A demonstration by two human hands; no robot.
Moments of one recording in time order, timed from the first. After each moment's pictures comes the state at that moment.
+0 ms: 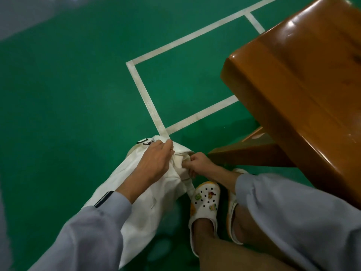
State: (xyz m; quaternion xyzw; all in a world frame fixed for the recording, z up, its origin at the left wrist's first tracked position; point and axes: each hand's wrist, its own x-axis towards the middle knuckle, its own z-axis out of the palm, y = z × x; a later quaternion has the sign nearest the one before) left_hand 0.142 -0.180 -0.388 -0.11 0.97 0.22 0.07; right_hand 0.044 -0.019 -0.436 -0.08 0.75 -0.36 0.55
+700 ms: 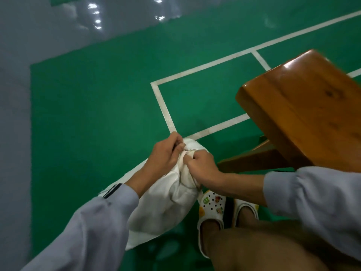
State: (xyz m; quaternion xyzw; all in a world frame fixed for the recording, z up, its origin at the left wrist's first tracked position) left_hand 0.174 -0.198 -0.286 -0.13 0.90 0.41 -0.10; right_hand 0.107 -0.053 -0.282 -0.14 0.84 -0.40 0.35
